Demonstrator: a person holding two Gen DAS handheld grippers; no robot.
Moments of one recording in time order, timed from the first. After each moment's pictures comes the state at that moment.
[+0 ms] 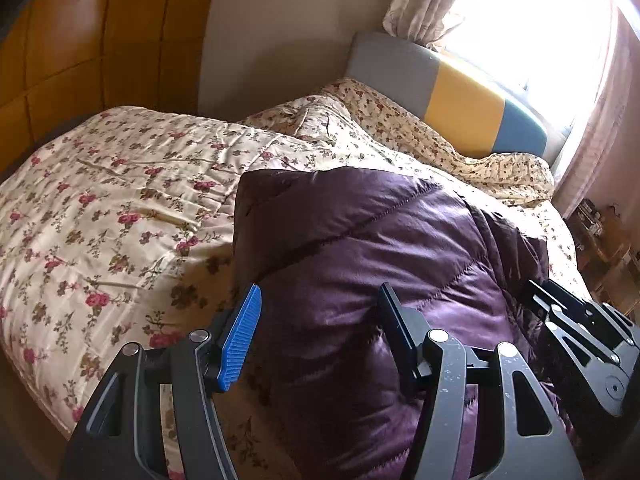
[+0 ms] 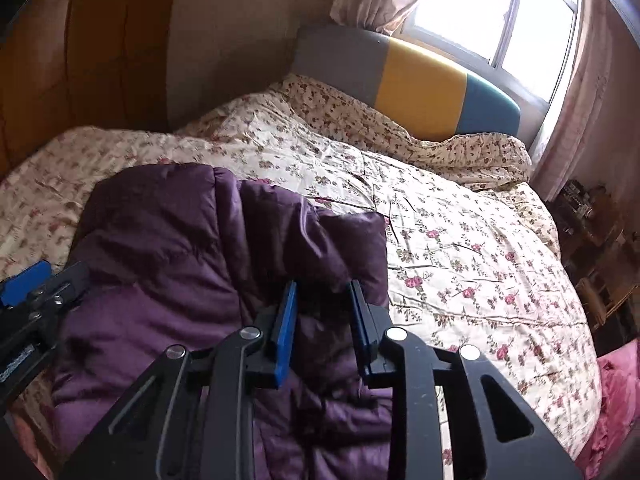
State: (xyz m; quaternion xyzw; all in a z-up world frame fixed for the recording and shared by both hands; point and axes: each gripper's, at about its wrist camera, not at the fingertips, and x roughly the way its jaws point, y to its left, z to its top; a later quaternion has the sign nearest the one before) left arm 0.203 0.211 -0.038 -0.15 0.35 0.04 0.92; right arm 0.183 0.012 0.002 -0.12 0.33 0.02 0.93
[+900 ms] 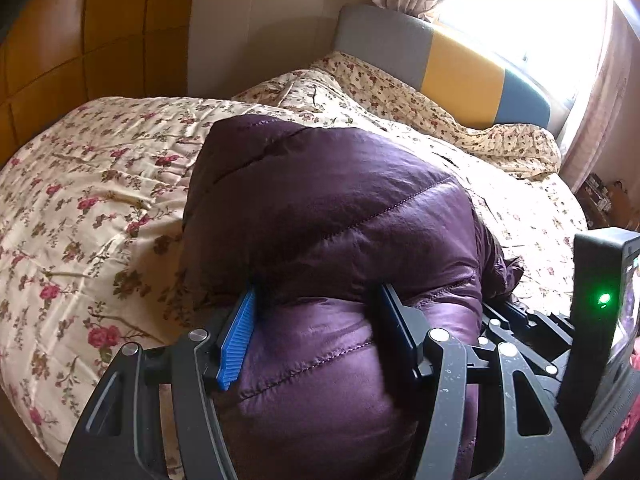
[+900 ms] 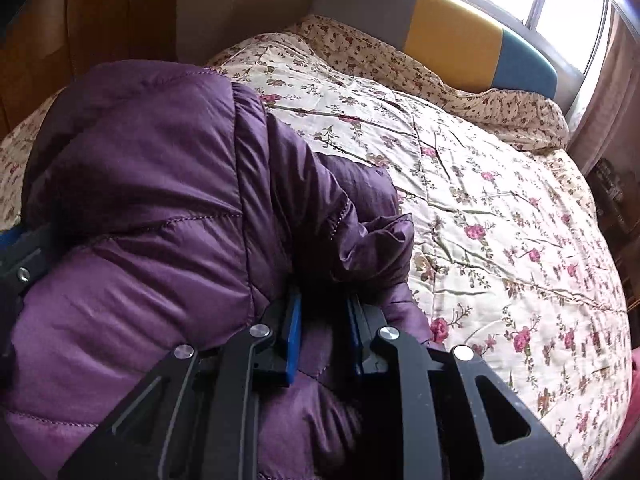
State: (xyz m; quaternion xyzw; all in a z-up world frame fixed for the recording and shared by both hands) left arm 0.236 0.178 -0.086 -0.12 0.38 0.03 0.92; right arm 0.238 -0.012 -0.093 -0.11 0.40 0.07 0.91
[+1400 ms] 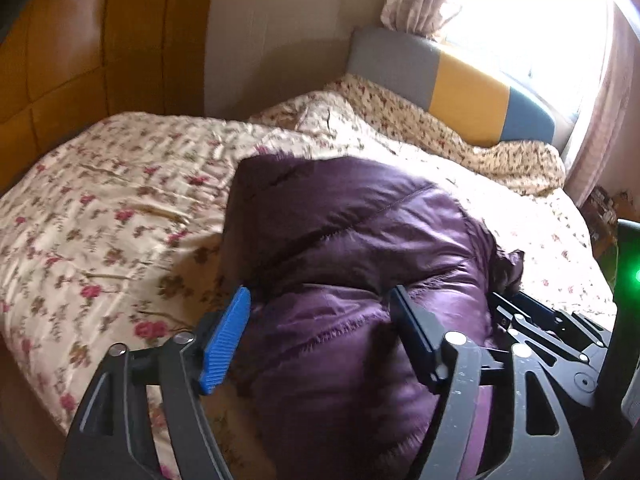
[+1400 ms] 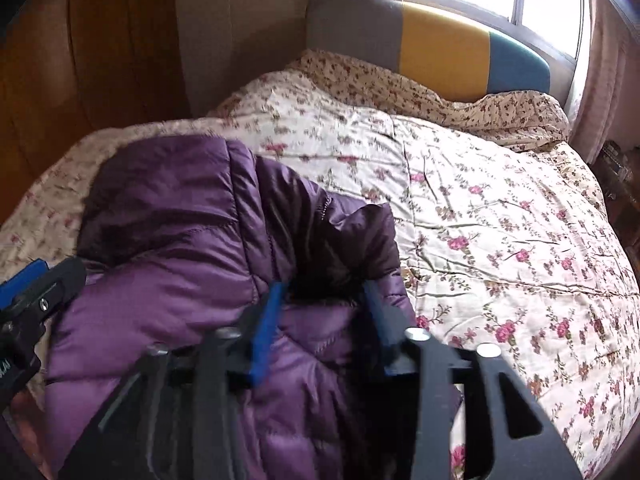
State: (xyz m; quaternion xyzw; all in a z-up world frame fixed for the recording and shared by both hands) left arm 0.196 0.182 -0.046 -0.12 0.35 0.06 0.93; right arm 0.197 -0.027 -0.038 -0.04 0.36 0.10 0.93
